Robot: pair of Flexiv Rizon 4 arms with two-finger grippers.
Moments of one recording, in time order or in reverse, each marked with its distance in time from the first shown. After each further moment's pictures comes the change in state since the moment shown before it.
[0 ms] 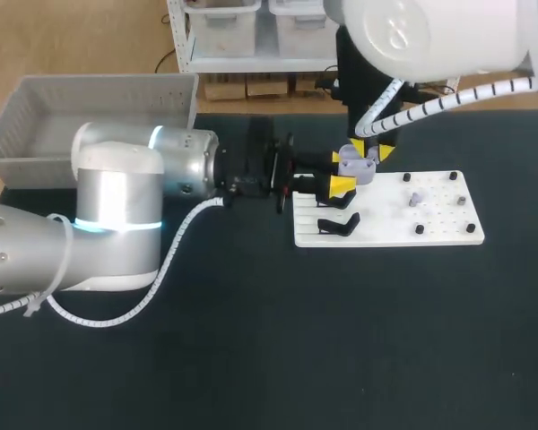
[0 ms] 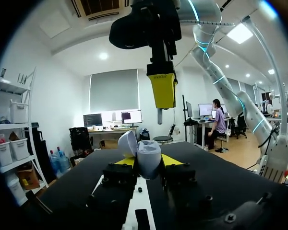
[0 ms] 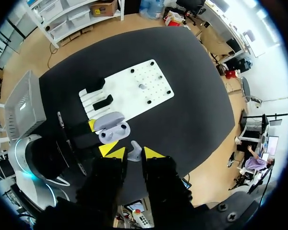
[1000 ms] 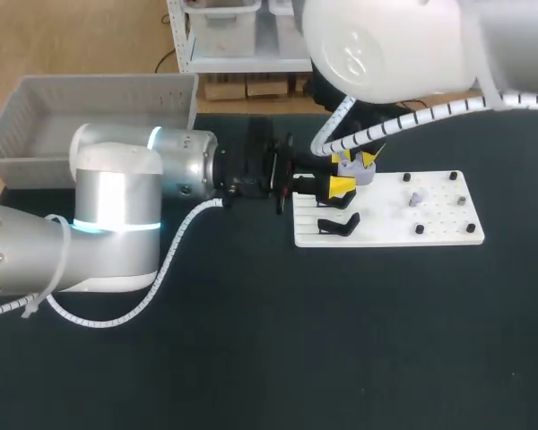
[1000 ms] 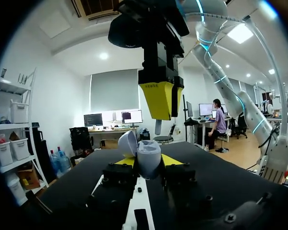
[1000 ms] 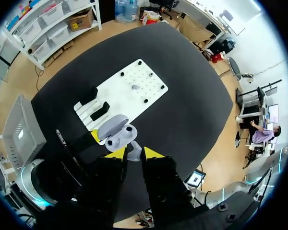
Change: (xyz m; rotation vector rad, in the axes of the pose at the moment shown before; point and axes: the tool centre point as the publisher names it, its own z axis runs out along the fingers) left arm -0.001 -0.002 0.000 -0.004 0.001 0.000; right arm 0.002 0.019 0.009 0.042 -0.052 0.229
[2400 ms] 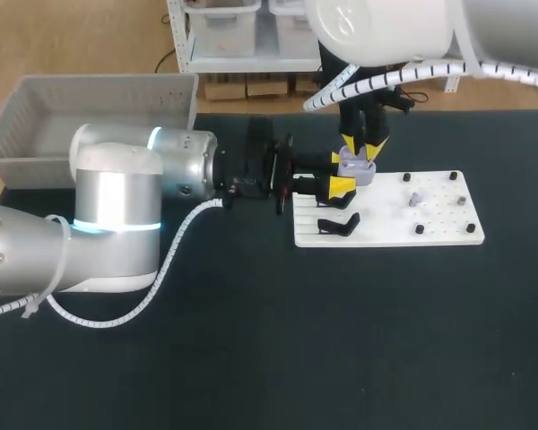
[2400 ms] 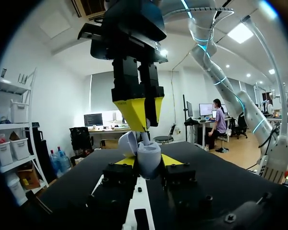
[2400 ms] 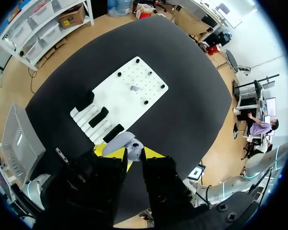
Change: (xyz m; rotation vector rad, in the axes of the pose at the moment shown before) left arm 0.000 0.000 0.000 -0.001 0.000 0.000; right arm -0.021 0.009 0.013 0.040 0.069 0.047
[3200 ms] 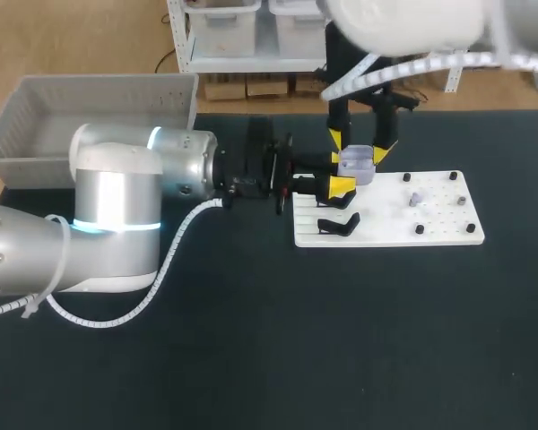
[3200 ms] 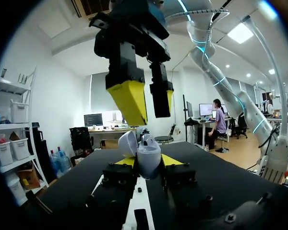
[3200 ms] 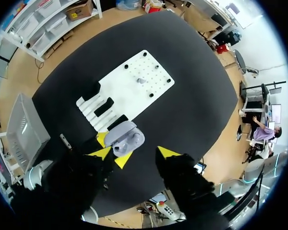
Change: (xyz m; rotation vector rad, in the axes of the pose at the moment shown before) left arm -0.001 0.000 0.000 0.000 -0.001 0.000; right arm 0.012 -0.005 -0.016 -0.079 0.076 -0.072
